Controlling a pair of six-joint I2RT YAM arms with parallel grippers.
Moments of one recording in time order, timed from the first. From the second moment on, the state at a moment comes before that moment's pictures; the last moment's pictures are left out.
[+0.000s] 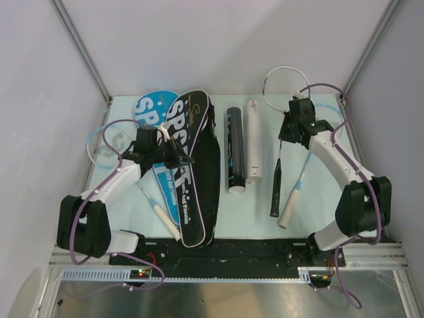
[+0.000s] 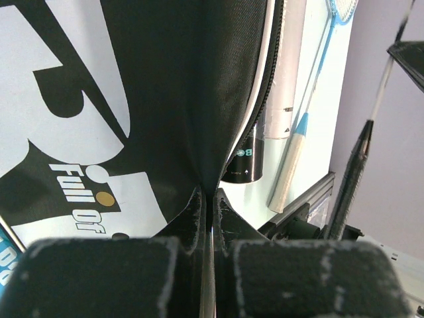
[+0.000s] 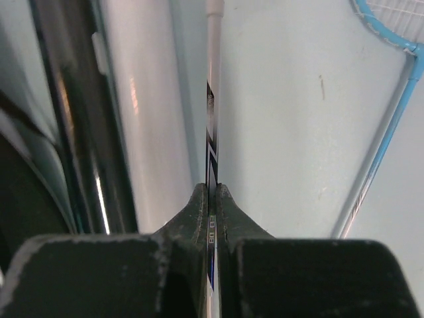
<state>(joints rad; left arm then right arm) -0.23 1.34 0.86 -0.26 0.55 -0.71 0.23 1.57 1.30 -0.53 0.11 0.43</state>
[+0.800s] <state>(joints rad) -0.23 1.34 0.86 -0.26 0.55 -0.72 0.95 1.27 1.04 -0.64 0.32 0.59</state>
